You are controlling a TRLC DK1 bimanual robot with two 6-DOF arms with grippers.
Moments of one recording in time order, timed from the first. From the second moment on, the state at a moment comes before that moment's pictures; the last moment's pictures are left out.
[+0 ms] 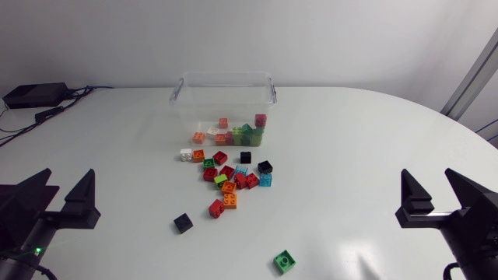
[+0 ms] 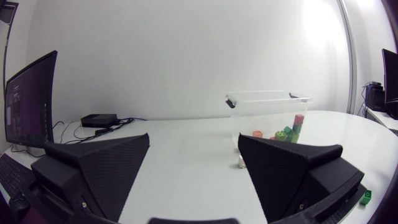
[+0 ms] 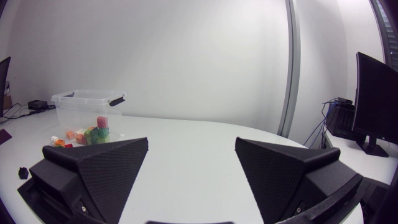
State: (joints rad) left arm 0.03 0.05 0.04 -0.02 -0.02 0.07; right arm -0.07 0.06 0.03 -0.02 -0.01 -0.05
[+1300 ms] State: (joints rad) left arm -0.25 1.06 0.70 -0.49 -0.05 0.11; right arm 0.06 0.61 0.38 -0.10 0.02 -0.05
